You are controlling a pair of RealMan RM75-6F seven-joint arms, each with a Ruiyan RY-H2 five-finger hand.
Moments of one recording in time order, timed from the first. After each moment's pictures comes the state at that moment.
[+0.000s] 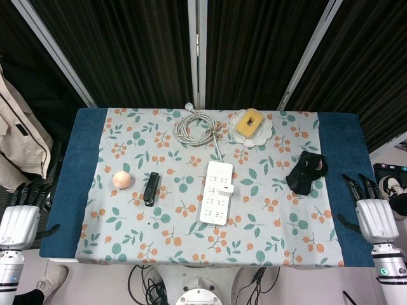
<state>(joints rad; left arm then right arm) -0.11 -1.13 -0.04 -1.64 1.48 1.46 0.17 0.12 -1.13 0.08 -1.59 -1.50 1.42 -0.04</state>
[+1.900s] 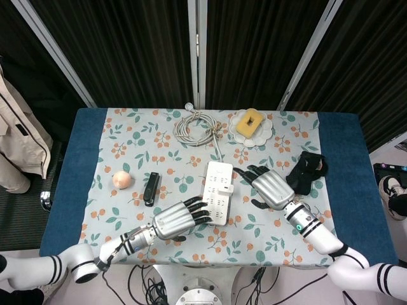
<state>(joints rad) -0.77 -1.56 -0.07 -1.52 1.85 0.90 0.08 0.63 -1.28 0.16 -1.65 -1.46 0.90 -0.20</state>
